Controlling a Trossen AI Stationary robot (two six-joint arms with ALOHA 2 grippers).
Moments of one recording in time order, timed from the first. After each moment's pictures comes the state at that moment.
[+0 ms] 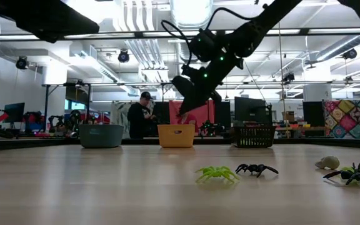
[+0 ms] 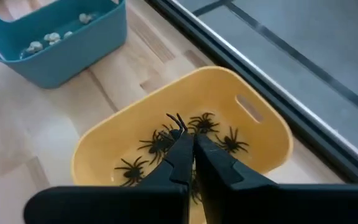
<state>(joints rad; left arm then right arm) -0.69 1.13 0.49 0.27 -0.93 -0.14 -0.41 1.91 1.28 -0.03 0.14 0.14</state>
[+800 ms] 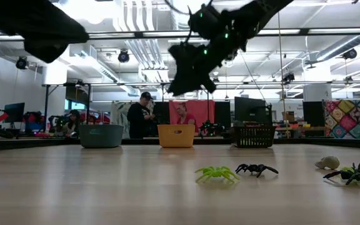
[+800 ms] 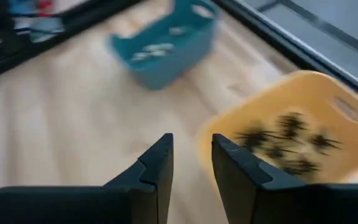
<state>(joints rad) -0.70 1.24 0.53 0.24 -0.69 -0.46 -0.30 1.82 1.28 -0.08 0.03 0.27</state>
